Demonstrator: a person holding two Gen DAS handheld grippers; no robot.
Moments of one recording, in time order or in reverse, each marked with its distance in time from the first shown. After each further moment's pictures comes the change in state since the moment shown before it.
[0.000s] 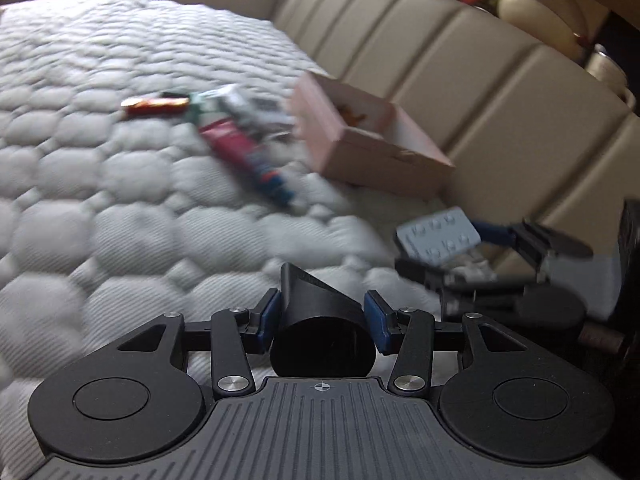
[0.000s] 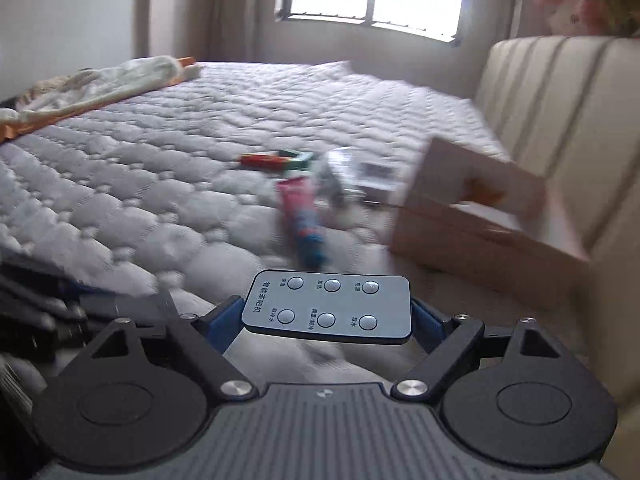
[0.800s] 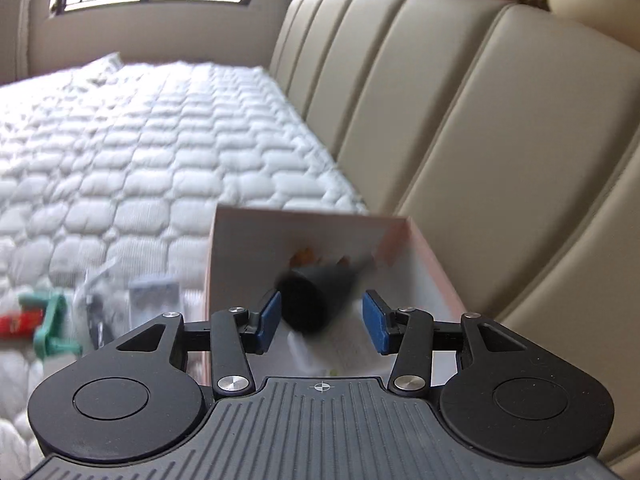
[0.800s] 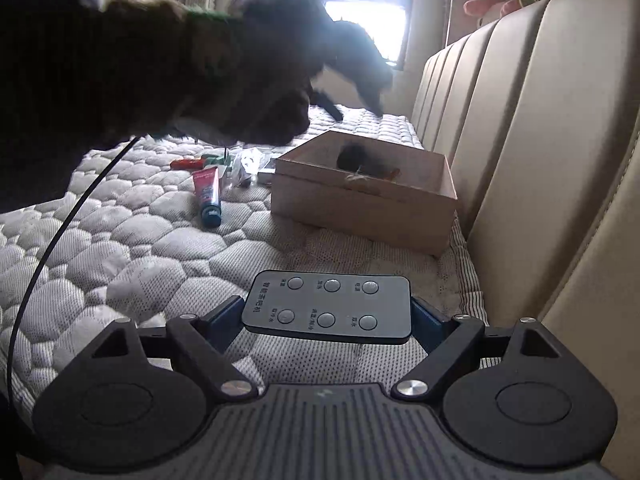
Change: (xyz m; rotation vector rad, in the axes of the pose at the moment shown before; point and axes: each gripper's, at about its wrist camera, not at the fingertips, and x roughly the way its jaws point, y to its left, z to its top) left arm 0.195 -0.085 0.185 0.056 -0.085 0.199; right arm -0.038 -0.071 -0.075 0.070 -0.104 -0.060
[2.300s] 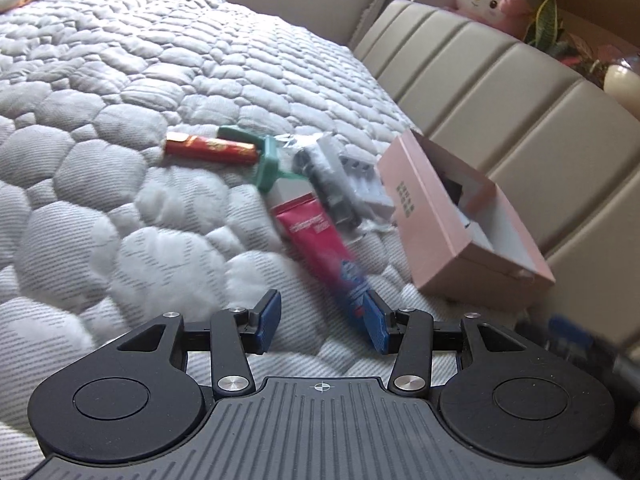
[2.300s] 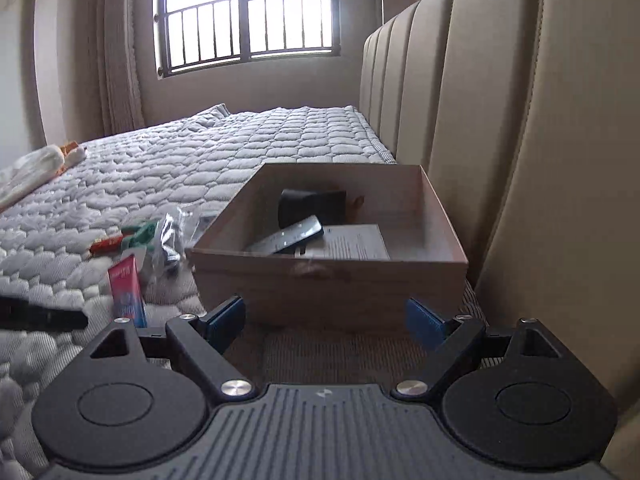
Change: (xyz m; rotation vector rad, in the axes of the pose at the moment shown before) left arm -0.095 0.172 -0.114 -0.266 0.006 -0.039; right arm 0.100 -0.019 0.067 0.214 0.021 -0.112
